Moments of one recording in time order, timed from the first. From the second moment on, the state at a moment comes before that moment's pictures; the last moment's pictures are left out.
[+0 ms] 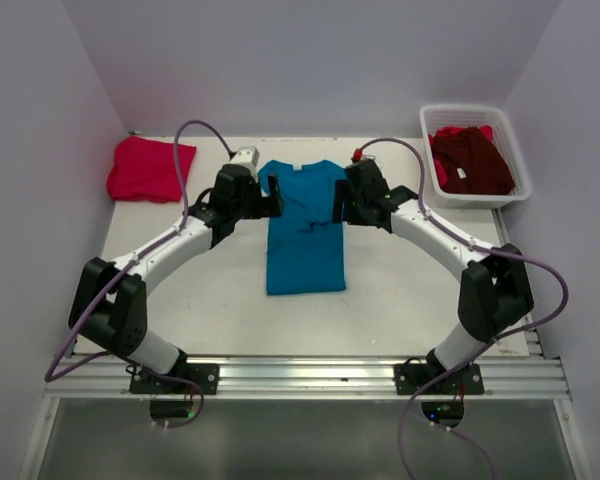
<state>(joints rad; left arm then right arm) -0.46 1.54 1.13 -0.12 -0.09 -0.41 0.53 1.66 1.31 -0.52 0.23 0.50</state>
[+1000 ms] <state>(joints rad) -0.52 1.24 0.31 0.31 0.33 -0.59 0.53 1.43 0.71 -0.26 -0.26 0.59</state>
